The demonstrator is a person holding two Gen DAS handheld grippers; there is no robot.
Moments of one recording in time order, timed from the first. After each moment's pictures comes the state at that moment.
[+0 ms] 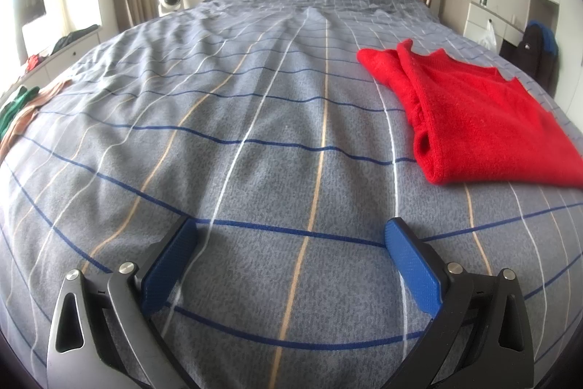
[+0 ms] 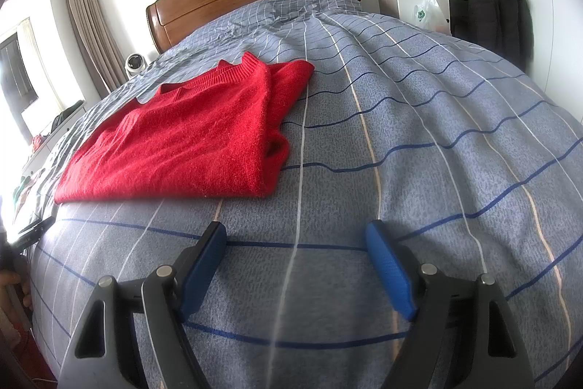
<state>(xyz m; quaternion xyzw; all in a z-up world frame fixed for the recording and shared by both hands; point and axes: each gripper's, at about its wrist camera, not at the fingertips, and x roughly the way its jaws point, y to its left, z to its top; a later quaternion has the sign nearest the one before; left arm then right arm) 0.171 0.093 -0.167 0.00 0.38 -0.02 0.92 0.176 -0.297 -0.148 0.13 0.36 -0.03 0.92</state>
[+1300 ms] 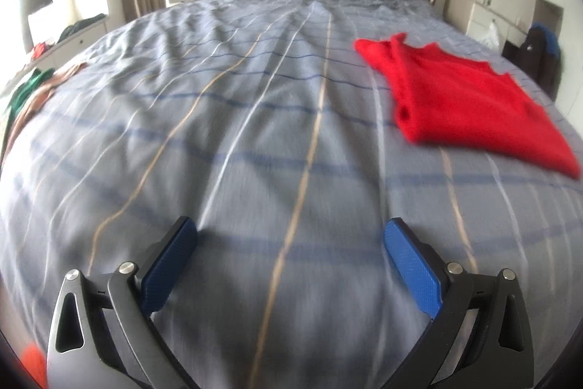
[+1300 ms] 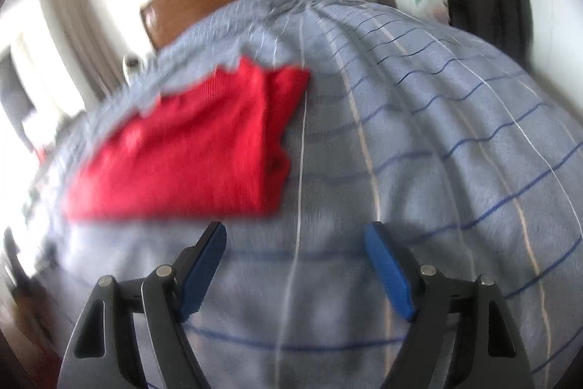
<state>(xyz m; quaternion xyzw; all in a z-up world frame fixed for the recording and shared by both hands) 0.123 0.098 -0.159 -0.01 0.39 -0.01 0.92 0.194 -0.335 -0.114 0.23 0.37 -0.02 0.90</state>
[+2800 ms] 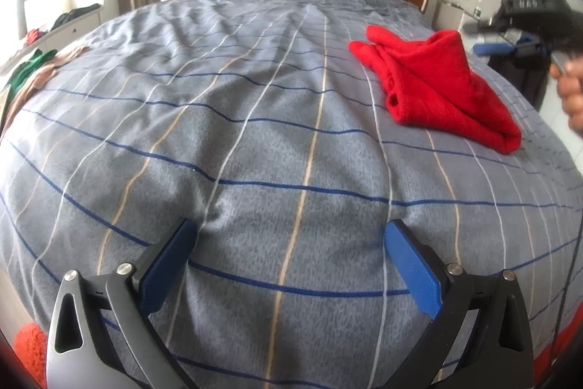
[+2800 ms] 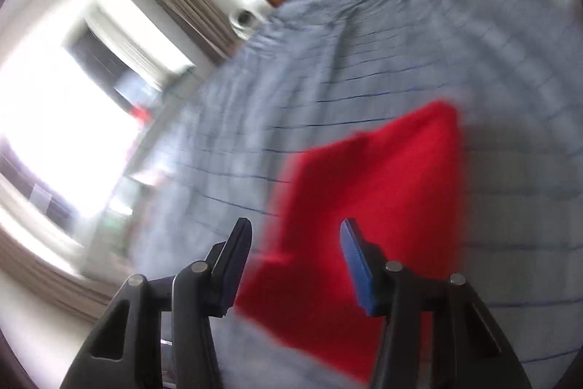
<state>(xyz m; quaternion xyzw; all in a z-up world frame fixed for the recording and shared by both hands) 0.109 0.114 -0.164 -0.04 0.39 -0.03 0.92 0.370 -0.111 -0.044 0.13 0.46 0.20 0.86</state>
